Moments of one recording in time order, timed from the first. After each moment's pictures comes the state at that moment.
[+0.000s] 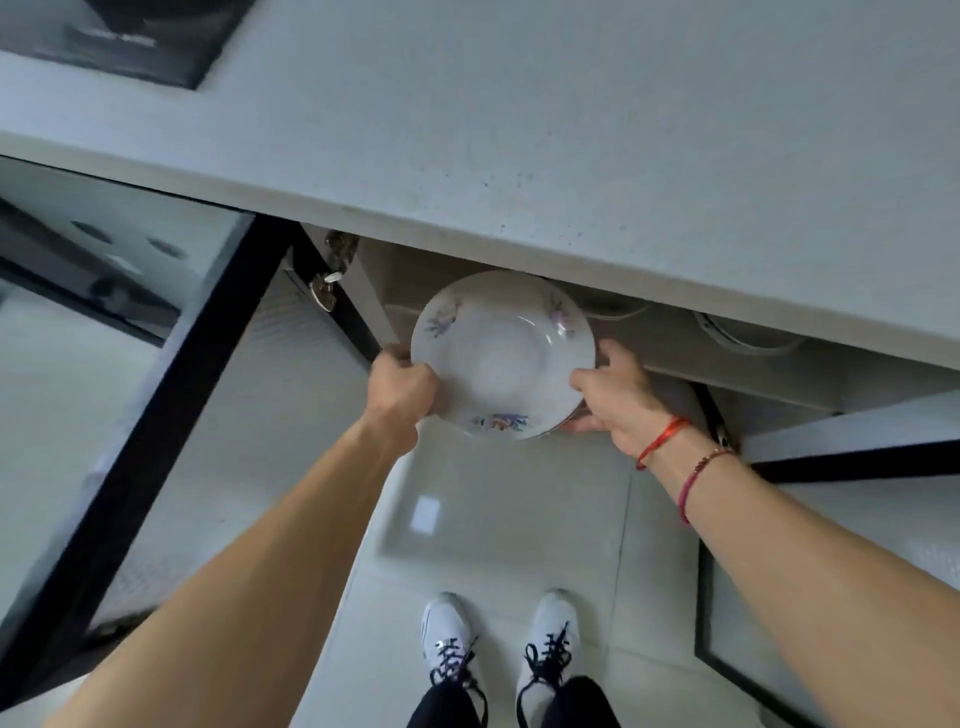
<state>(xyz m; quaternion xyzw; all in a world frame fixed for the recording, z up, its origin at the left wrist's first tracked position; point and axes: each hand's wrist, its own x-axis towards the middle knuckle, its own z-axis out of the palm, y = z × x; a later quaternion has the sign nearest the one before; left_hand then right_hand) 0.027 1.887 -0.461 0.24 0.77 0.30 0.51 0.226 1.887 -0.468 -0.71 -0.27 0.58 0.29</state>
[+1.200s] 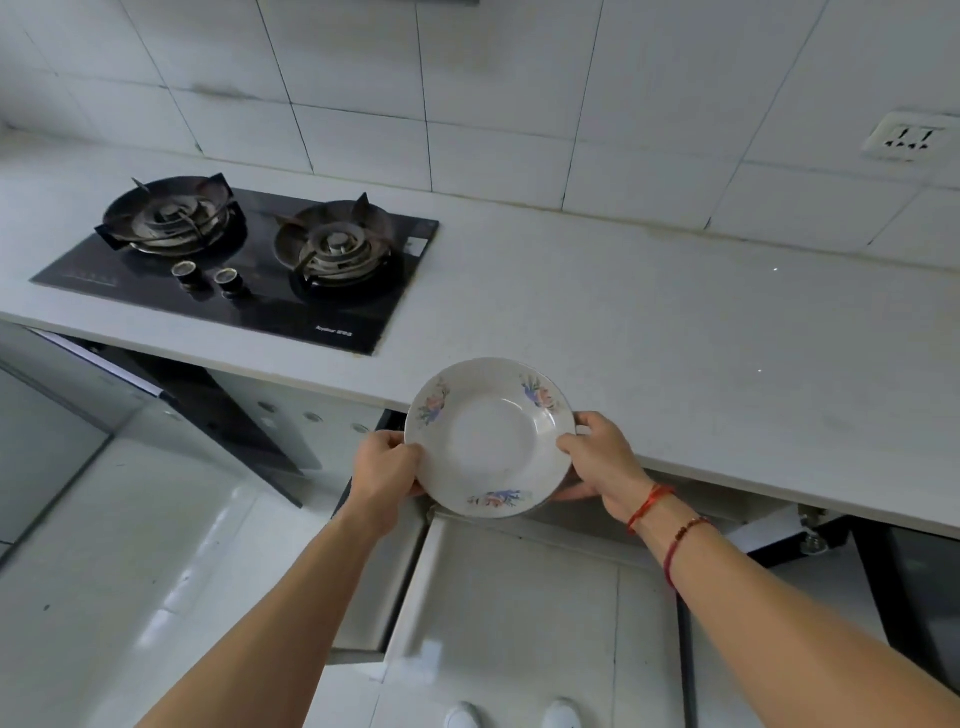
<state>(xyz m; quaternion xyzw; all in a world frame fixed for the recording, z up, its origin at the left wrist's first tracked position) -0.039 1.823 -0.176 0.30 0.71 0.38 0.51 0.185 1.835 -0.170 -0.68 -0.36 0.56 0.31</state>
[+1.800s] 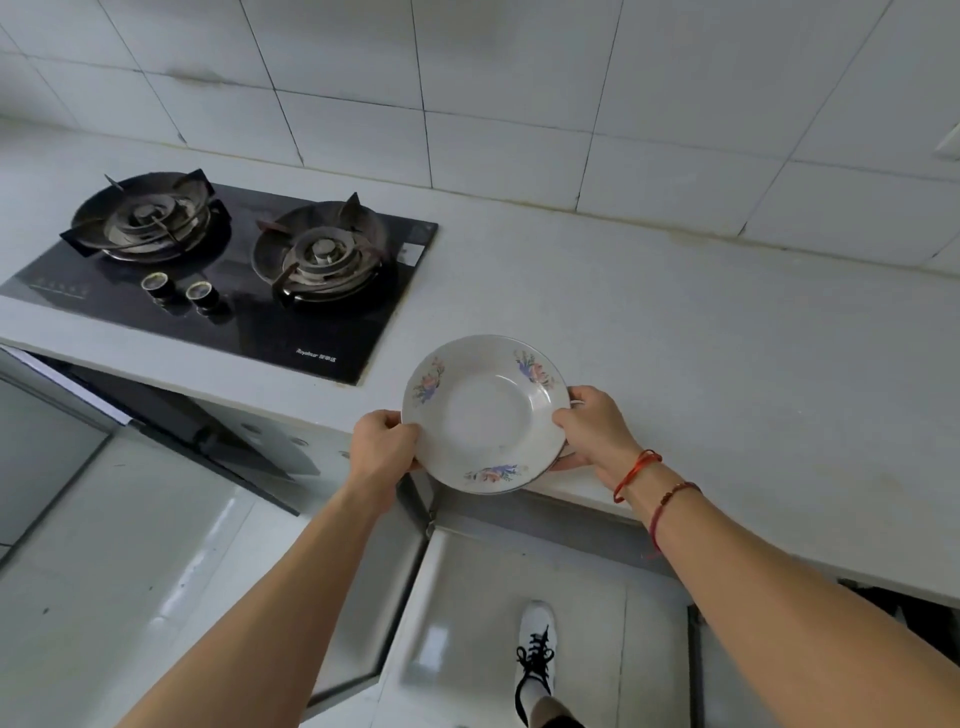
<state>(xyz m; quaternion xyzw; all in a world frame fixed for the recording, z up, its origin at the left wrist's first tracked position) -0.029 1.939 -0.200 0.28 0.74 0.38 0.48 0.195 1.964 -0.187 -0.67 -0.40 0.55 0.30</state>
